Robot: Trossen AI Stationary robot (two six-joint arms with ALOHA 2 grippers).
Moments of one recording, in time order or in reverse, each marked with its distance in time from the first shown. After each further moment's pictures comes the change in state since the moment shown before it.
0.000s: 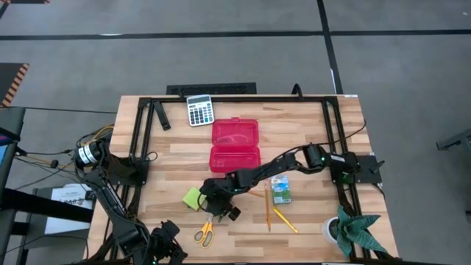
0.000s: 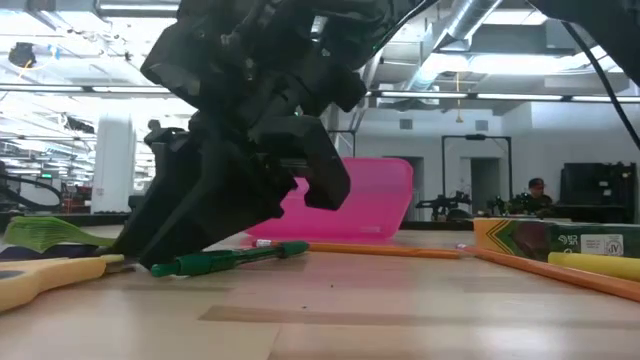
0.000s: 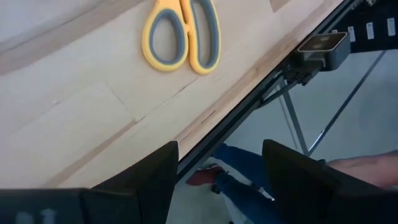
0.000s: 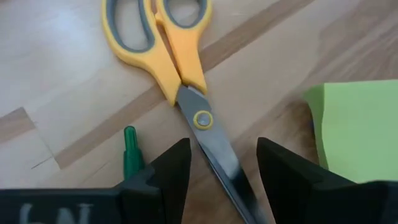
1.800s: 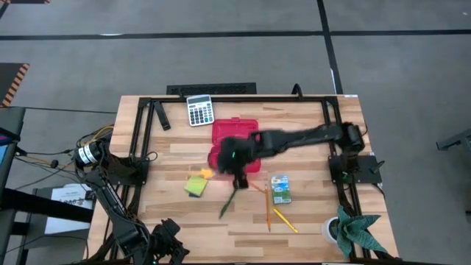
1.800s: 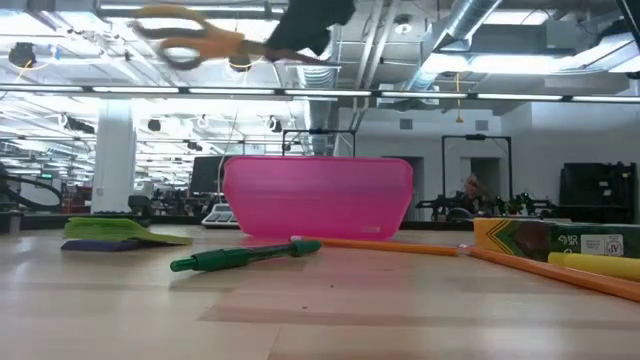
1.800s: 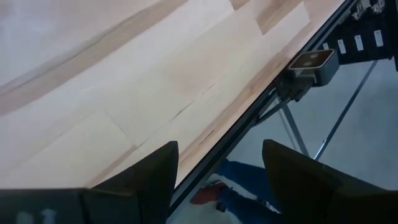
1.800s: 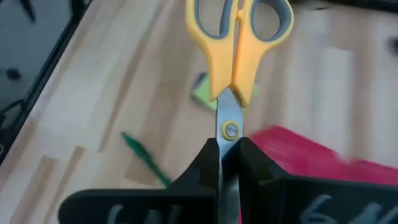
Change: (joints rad) left arm 0.000 0.000 0.000 -0.020 -0.076 0.045; right arm -0.164 -0.508 -0.004 -0.458 0.229 0.483
